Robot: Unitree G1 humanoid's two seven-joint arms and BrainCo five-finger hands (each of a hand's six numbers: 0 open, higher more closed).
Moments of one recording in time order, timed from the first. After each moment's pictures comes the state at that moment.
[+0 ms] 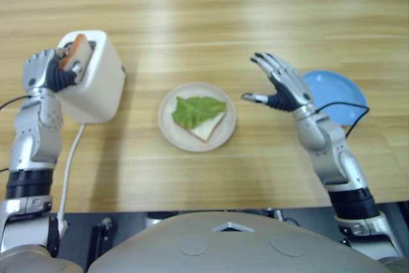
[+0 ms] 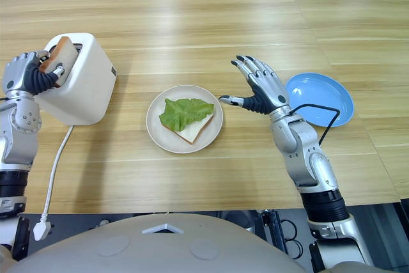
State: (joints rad) left arm -0.11 0.69 0.19 0.04 0.67 0.07 0.10; right arm 0.00 -0.49 0.09 -0.23 -0.73 -0.15 0.04
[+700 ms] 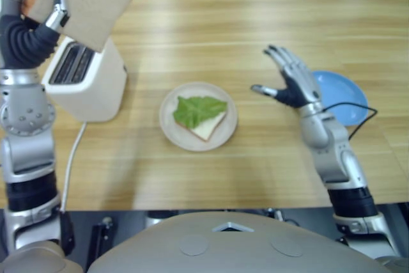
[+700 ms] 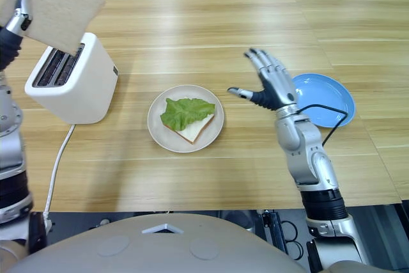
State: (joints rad) left arm -0.16 0.48 0.28 -0.37 0.17 -0.13 0.05; right arm -0.01 -0.45 -0.03 -0.20 -0.69 -0.10 -0.09
